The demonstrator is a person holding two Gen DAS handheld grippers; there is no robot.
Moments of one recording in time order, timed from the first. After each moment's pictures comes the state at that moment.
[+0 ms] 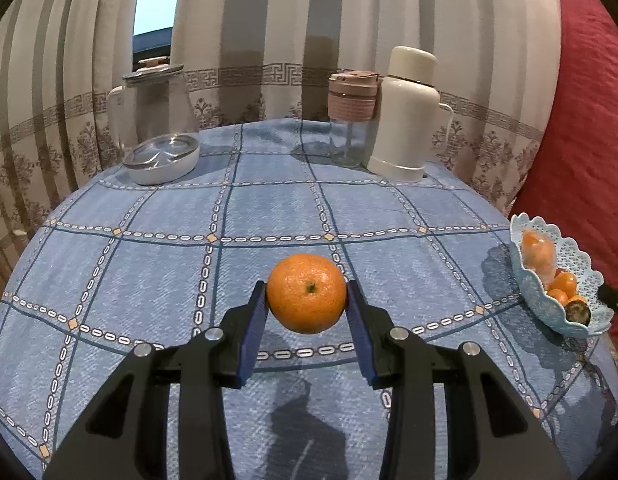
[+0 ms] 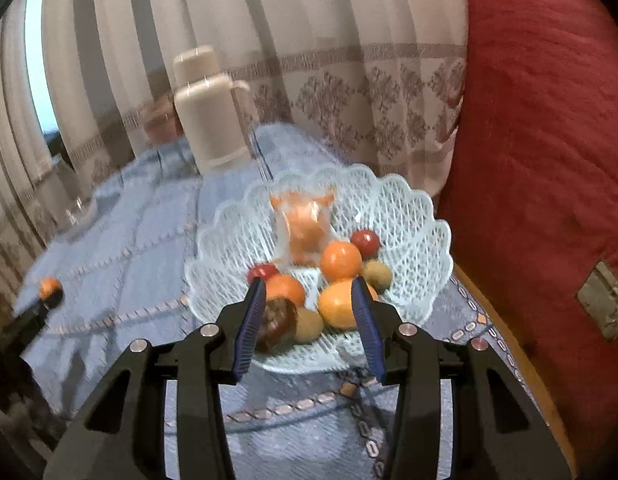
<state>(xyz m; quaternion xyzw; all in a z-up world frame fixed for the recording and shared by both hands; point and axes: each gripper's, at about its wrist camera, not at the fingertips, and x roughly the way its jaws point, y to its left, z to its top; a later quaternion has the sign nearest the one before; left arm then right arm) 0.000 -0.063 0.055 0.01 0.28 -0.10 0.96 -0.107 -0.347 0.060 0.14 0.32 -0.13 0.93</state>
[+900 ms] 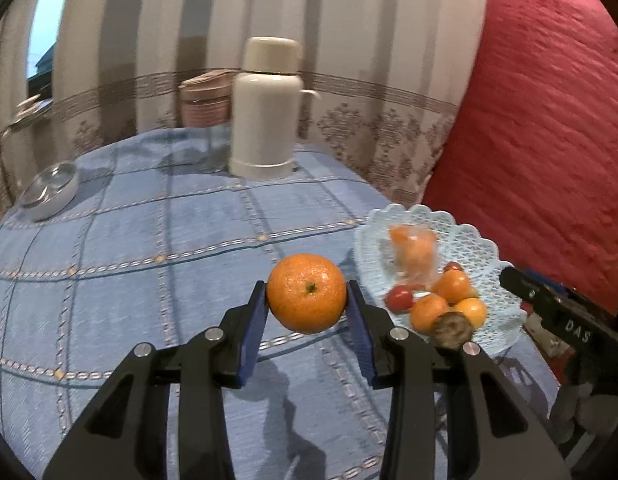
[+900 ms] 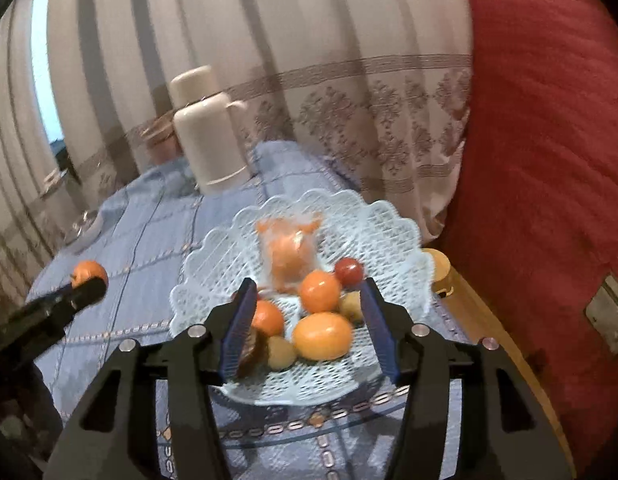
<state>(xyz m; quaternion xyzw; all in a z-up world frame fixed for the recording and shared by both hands) -0.010 -0.191 0.083 0.03 0.30 -0.25 0.92 -0.112 -0.391 0.074 0.16 0.27 -0.12 0.94</state>
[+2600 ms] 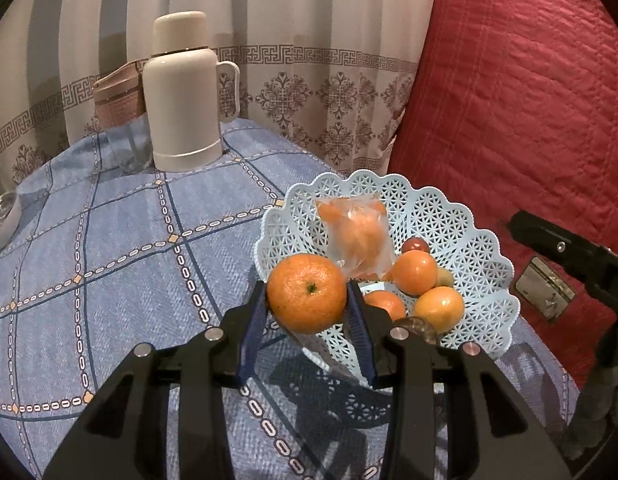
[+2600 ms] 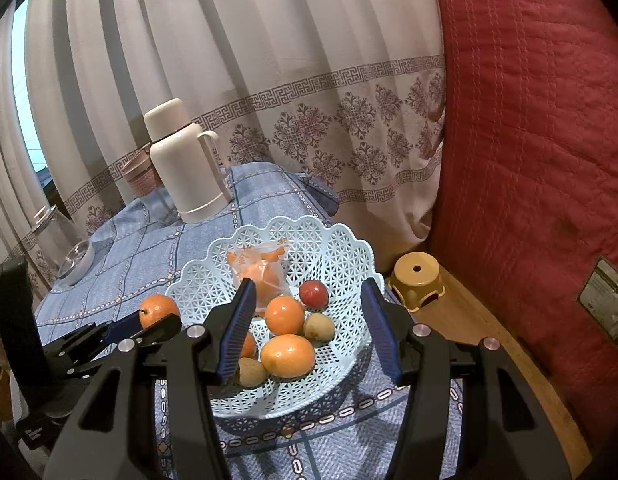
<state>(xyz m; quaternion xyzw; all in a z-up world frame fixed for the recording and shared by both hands) 0.002 -0.271 0.055 0.09 0.32 -0.31 0.89 -0.125 -0.419 0.086 0.19 0.25 -0.14 0.94</state>
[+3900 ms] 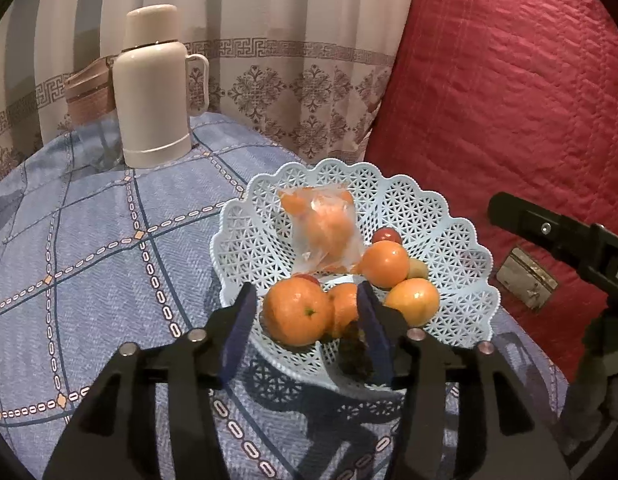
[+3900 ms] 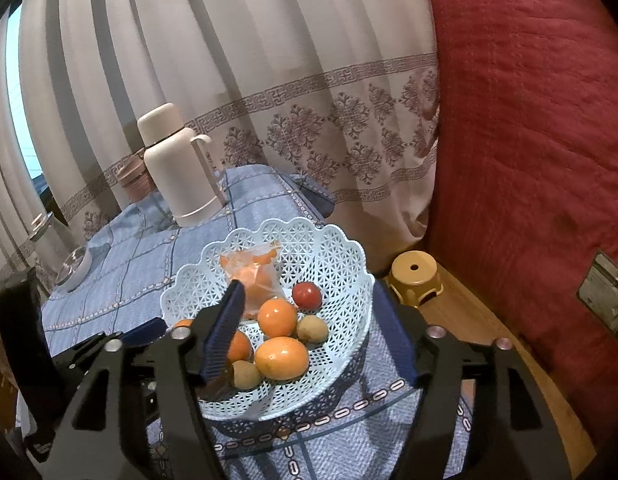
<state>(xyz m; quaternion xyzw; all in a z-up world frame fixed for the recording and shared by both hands) -0.004 -0.283 0.048 0.09 0.32 -0.35 0.88 -0.132 -0.418 0.083 0.19 0.24 -0.15 0.94</state>
